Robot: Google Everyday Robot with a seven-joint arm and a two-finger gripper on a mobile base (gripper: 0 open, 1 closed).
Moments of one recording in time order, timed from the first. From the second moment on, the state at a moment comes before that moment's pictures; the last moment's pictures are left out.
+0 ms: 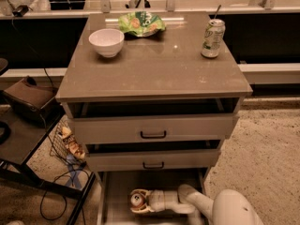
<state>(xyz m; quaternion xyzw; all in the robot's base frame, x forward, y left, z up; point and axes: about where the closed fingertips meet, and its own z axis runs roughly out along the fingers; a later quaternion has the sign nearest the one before) 0.480 0.068 0.200 -0.55 0.47 0.45 0.52</state>
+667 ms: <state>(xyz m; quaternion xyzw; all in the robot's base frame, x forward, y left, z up) 0.478 0.072 0.201 -0.55 0.47 0.45 0.52</state>
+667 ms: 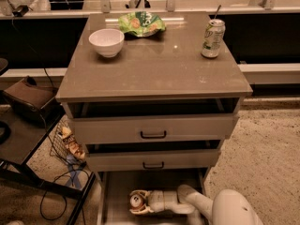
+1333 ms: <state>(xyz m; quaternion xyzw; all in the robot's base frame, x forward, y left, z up) 0.476 0.076 0.200 -0.55 0.47 0.45 0.52</state>
